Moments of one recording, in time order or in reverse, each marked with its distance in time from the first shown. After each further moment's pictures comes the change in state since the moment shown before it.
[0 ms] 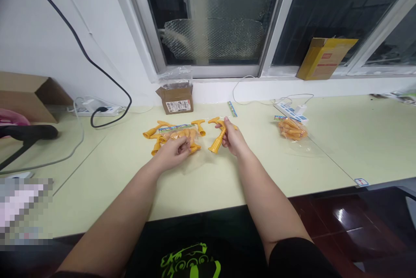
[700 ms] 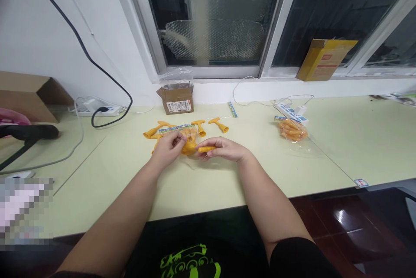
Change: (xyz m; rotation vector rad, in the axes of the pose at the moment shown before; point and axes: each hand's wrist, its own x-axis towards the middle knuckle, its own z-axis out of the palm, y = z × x) left_hand 0.006 -0.009 0.004 -0.129 0.306 -0.026; right_hand -0.019 0.000 -0.005 -0.101 -0.932 -0.026
